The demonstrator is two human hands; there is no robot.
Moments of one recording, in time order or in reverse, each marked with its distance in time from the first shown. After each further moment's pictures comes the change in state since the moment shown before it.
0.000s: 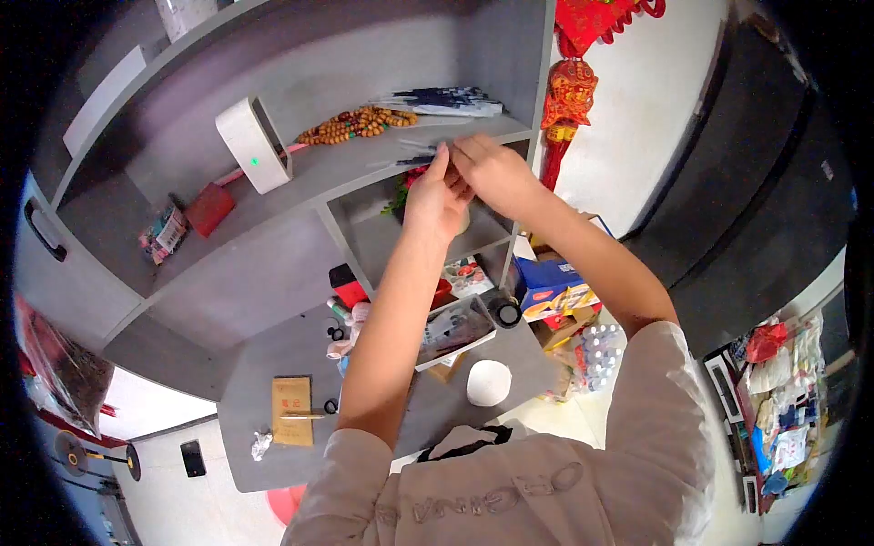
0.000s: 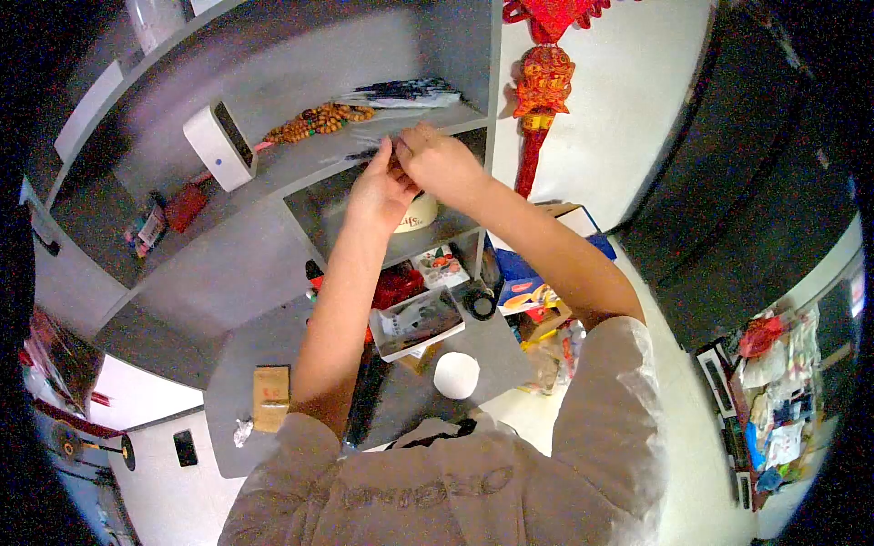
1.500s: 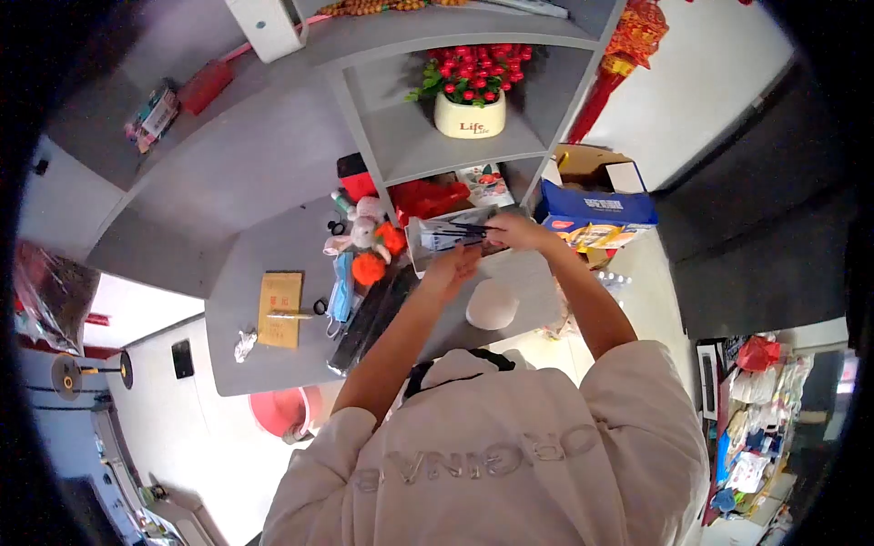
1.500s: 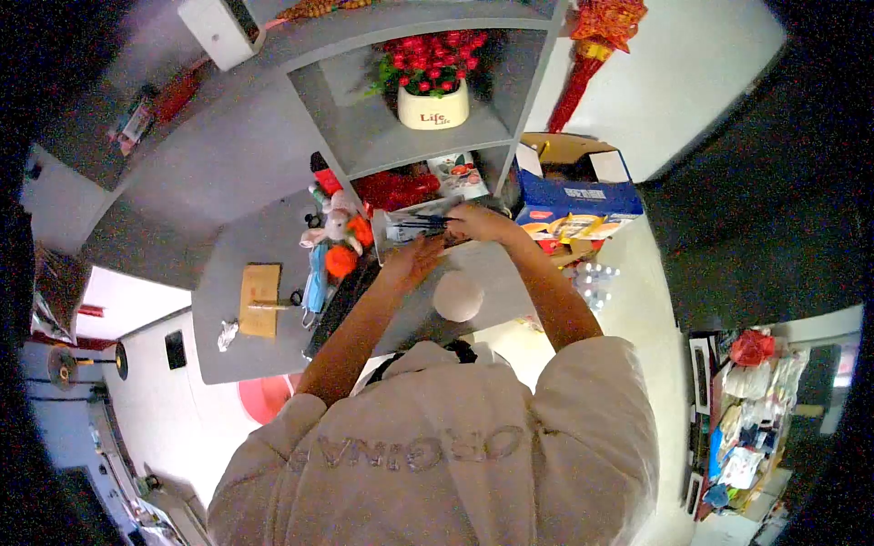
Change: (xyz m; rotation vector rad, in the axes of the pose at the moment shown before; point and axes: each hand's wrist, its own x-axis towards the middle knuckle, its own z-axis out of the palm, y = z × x) left_hand -0.129 -0.183 -0.237 0.073 0.249 -0.386; right_hand -0.212 -0.111 0.106 1.266 -0.975 0.457
